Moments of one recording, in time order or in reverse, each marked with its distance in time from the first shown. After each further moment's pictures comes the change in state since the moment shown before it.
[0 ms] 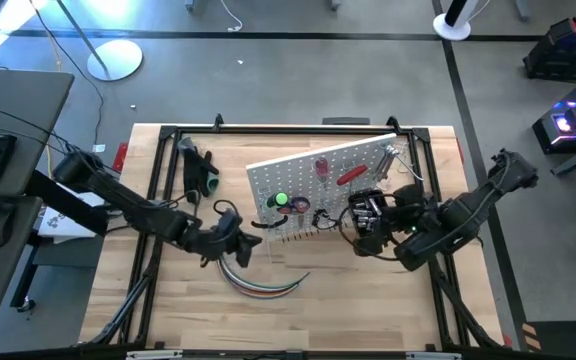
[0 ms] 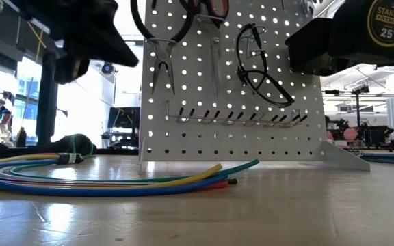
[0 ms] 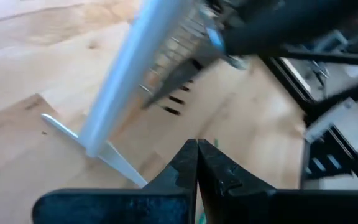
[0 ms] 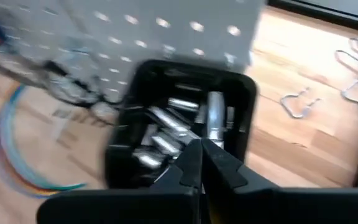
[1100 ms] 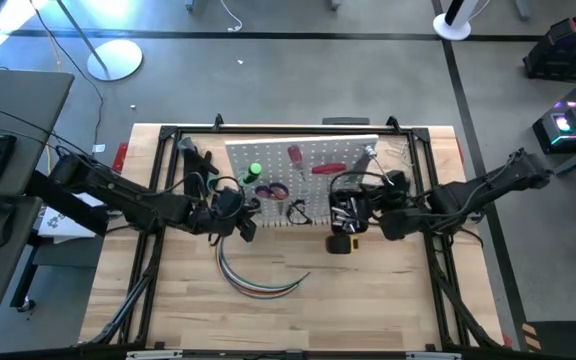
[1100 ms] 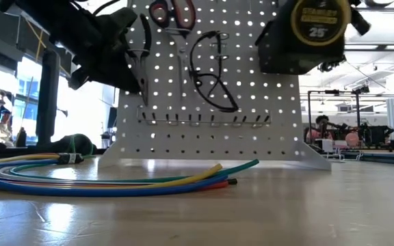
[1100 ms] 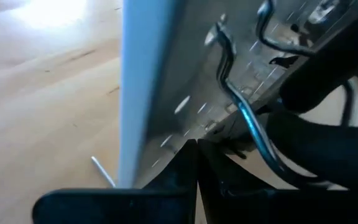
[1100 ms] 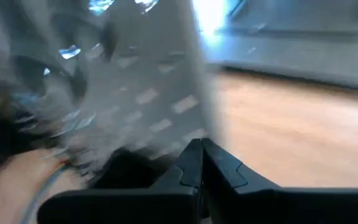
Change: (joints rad) left arm 0.218 -0.019 0.000 -0.163 -0.062 0.162; right arm -0.237 -0.182 -0.390 0.660 0.282 -0.441
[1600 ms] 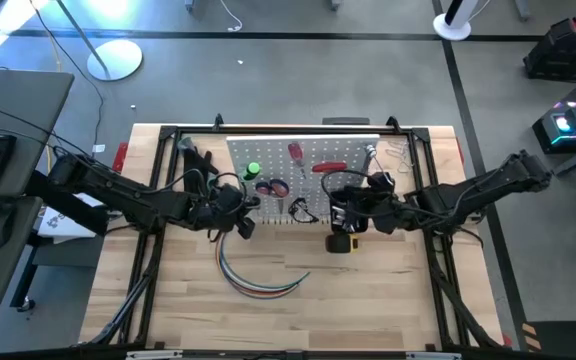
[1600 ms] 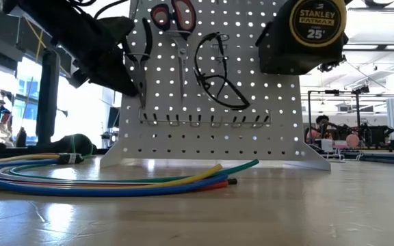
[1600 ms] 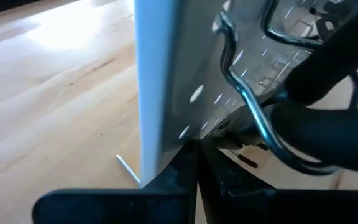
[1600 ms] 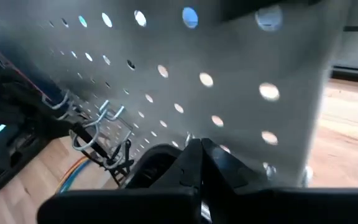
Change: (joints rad) left arm 0.029 -0.022 0.001 -0.080 0.000 0.097; right arm -0.071 0.015 -0.115 0.406 -0.109 -0.210
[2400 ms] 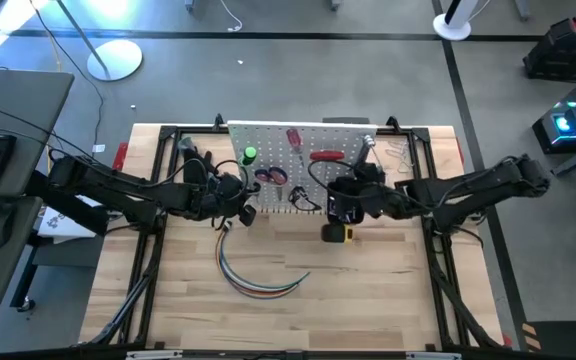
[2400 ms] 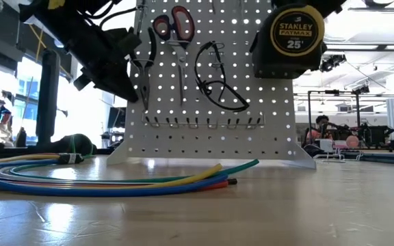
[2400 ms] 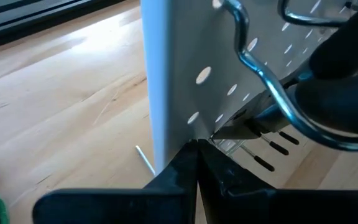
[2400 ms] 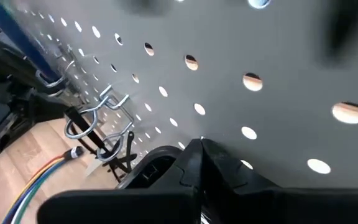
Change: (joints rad) left arm 0.125 0.000 0.000 -0.015 0.011 0.087; right arm -0.155 0.065 -0.004 0.125 -0.126 -0.218
